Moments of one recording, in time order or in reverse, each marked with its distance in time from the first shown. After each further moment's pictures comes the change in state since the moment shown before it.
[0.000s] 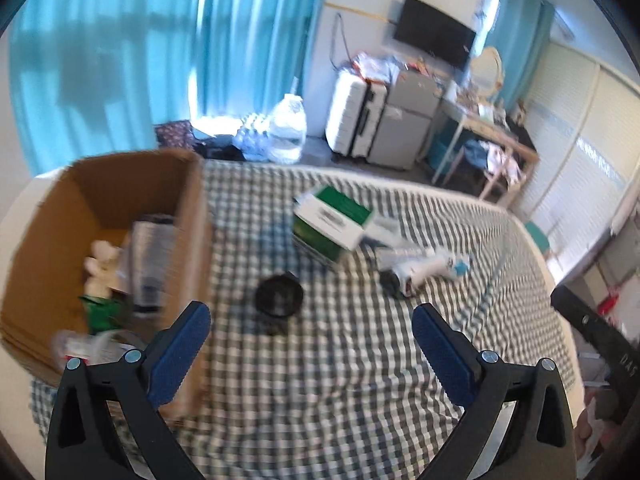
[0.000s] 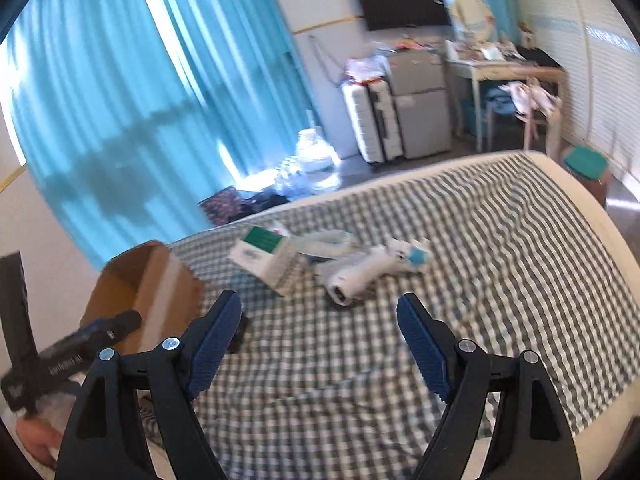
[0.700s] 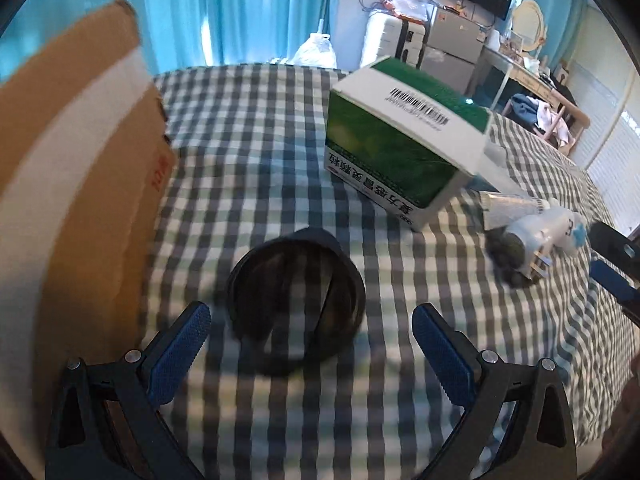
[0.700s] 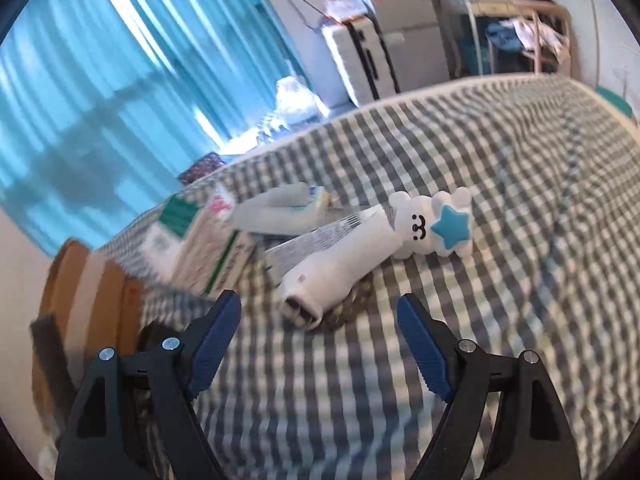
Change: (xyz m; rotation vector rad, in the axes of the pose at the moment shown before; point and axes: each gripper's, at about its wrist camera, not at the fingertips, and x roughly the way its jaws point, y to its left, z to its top) left arm 0.183 0.021 -0.027 -0.020 0.162 0.128; right arm 0.185 -0.043 -0.001 0.098 0.179 0.009
